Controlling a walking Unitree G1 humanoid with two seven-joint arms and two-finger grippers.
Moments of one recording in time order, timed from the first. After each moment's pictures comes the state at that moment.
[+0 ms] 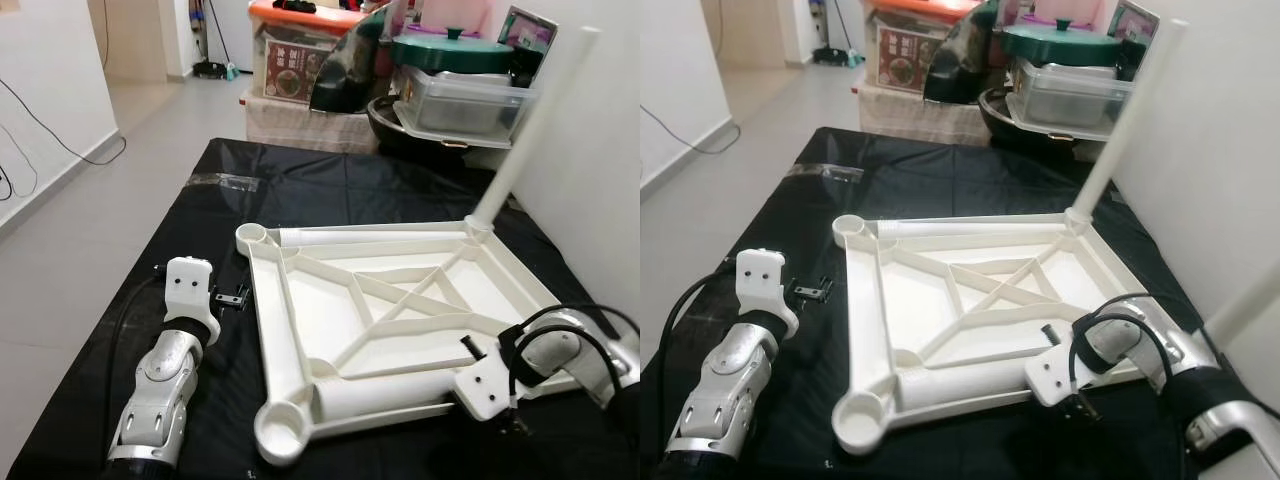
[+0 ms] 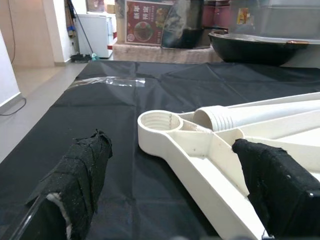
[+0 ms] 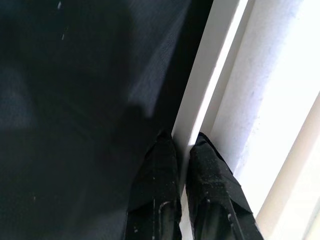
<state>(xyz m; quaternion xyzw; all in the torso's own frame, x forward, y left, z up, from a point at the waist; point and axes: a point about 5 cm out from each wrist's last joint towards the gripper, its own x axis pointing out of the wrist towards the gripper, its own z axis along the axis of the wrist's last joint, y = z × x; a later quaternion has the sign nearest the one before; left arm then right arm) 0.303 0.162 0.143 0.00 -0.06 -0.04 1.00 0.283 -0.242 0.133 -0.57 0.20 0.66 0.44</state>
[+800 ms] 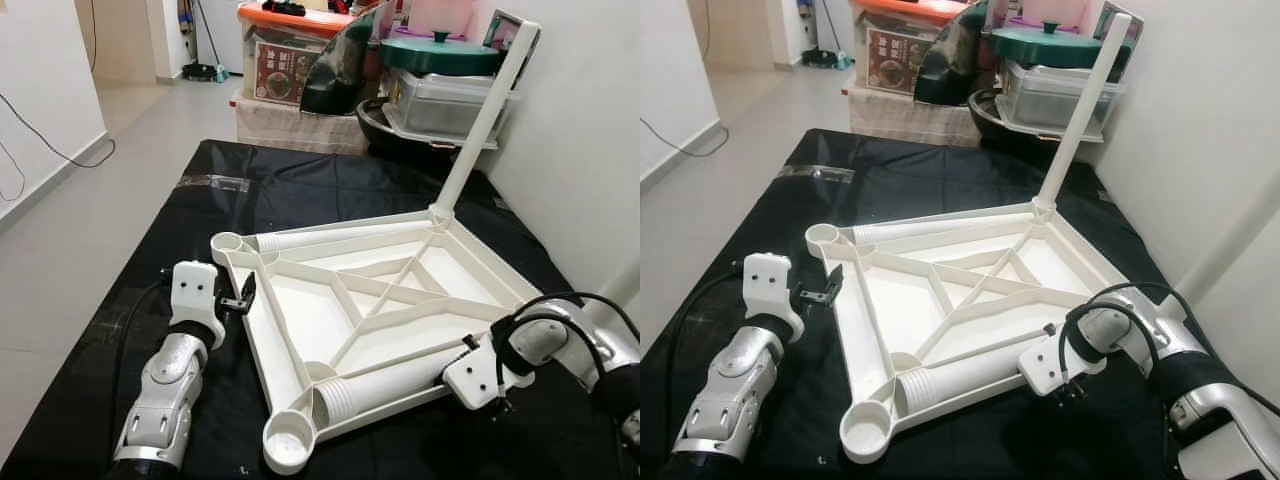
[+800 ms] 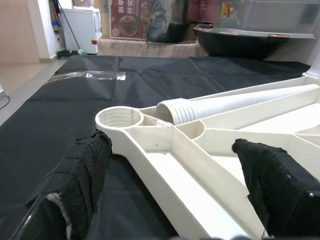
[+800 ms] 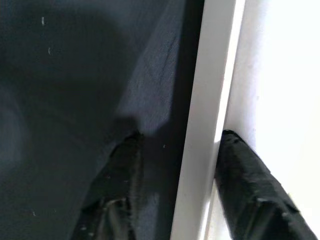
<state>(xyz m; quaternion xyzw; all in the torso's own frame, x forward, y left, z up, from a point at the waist) 0.303 0.157 0.135 0.00 -0.05 -0.05 1.00 0.296 -0.239 0.137 -0.51 0.20 0.65 0.52</state>
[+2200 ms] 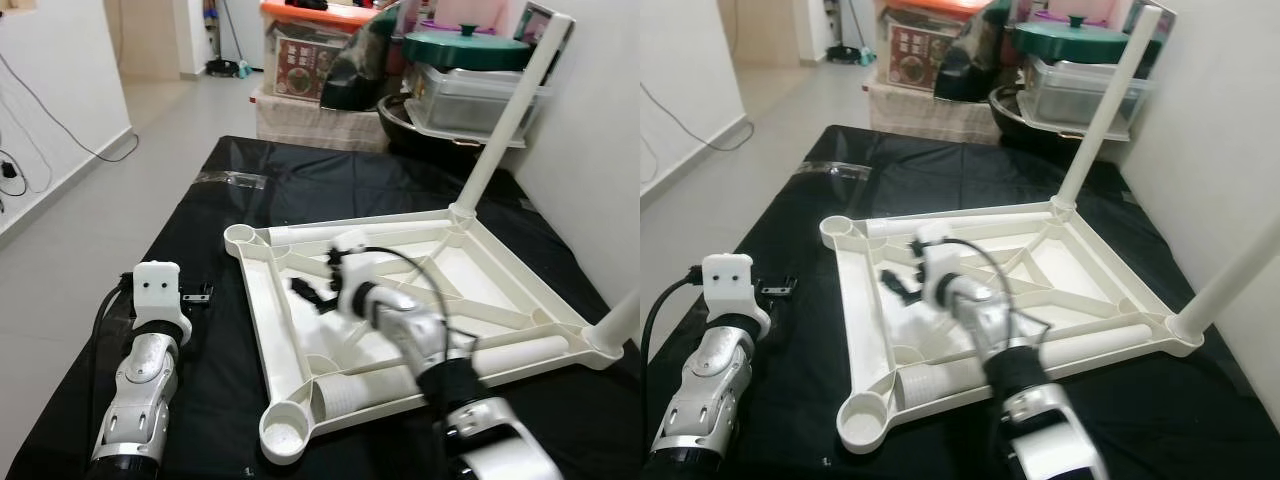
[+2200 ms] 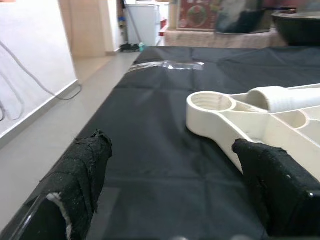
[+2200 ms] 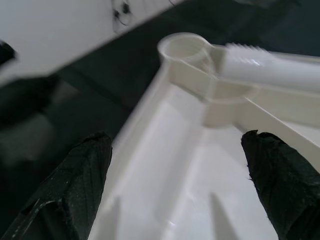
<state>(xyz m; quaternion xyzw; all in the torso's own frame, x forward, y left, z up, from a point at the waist) 0.304 0.195 0.132 0.03 -0.05 0.07 1.00 0.351 -0.046 0.151 0.01 0.15 0.33 0.93</state>
